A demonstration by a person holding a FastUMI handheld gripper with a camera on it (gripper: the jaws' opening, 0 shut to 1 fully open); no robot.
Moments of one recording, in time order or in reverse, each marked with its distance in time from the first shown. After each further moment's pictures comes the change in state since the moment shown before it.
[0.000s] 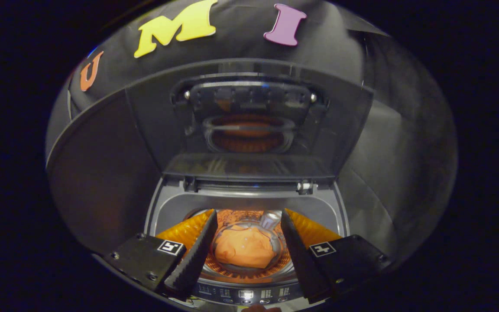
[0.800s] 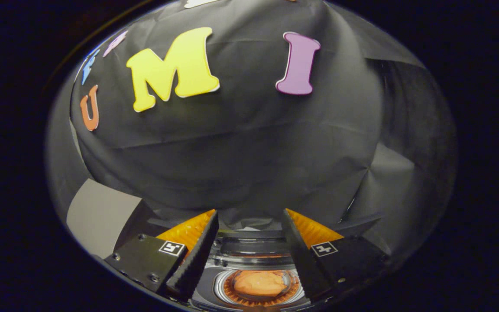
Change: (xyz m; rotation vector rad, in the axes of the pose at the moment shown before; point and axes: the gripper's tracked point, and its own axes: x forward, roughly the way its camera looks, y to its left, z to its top) arm 0.009 0.032 0.202 0.010 -0.147 0.110
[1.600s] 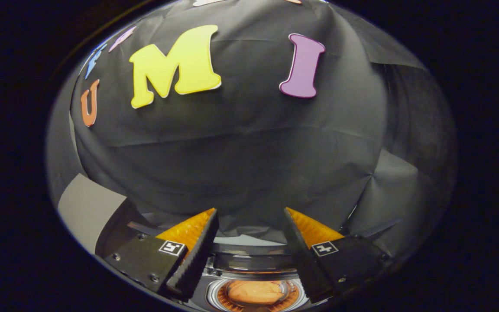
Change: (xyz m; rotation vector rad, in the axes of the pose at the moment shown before) arm 0.022 0.011 -0.002 -0.028 -0.089 -0.006
